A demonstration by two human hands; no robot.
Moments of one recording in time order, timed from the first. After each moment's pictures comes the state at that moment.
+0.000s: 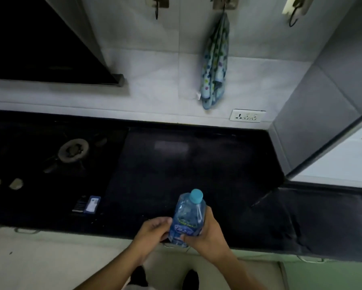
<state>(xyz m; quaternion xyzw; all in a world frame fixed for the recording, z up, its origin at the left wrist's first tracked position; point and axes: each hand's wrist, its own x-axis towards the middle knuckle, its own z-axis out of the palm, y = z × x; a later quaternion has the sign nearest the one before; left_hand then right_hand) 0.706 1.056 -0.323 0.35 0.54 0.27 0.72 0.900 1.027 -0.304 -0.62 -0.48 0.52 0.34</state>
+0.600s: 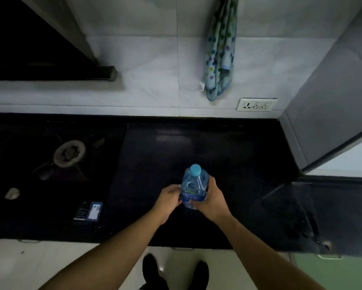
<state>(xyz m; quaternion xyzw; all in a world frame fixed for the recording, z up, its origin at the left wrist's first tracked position) 0.746 1.180 -0.353 0.31 0.61 0.25 0.69 0.907 1.141 -0.352 -0.68 -0.50 0.44 0.31</state>
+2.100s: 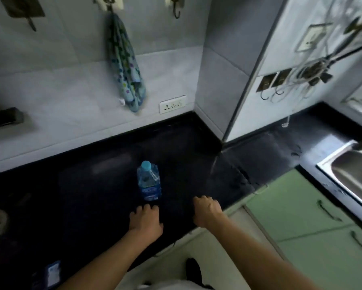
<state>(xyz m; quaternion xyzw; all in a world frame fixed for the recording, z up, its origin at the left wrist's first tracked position) 0.745 1.137 -0.315 0.87 0.41 -0.23 0.15 0.920 1.040 -0.306 -0.84 -0.48 0.23 -0.11</state>
